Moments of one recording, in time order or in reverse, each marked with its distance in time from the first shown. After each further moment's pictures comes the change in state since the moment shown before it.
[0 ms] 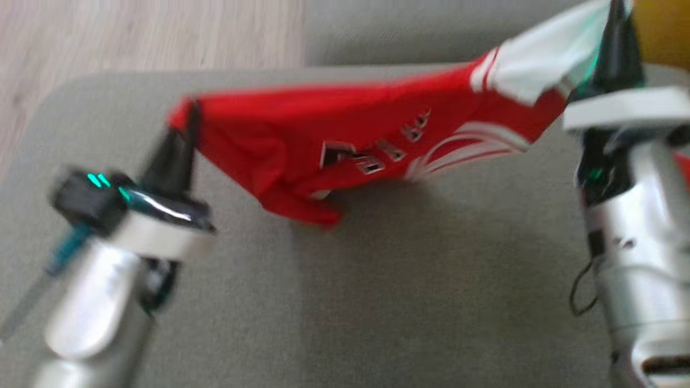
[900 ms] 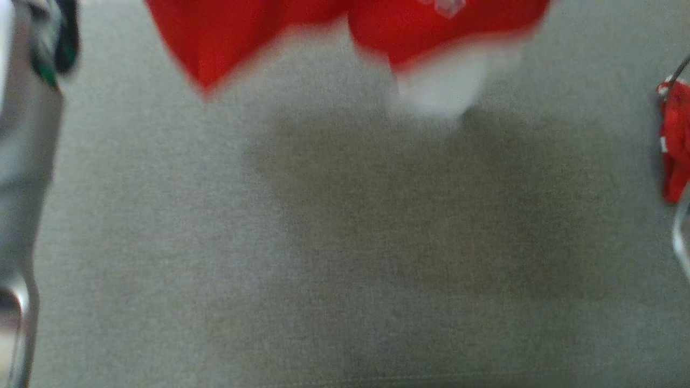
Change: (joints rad) left arm -0.730 0.090 -0.075 0.283 -0.034 0.125 0.007; right arm -0.648 -0.067 -0.078 0.093 -0.223 0.000 0.005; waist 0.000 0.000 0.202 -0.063
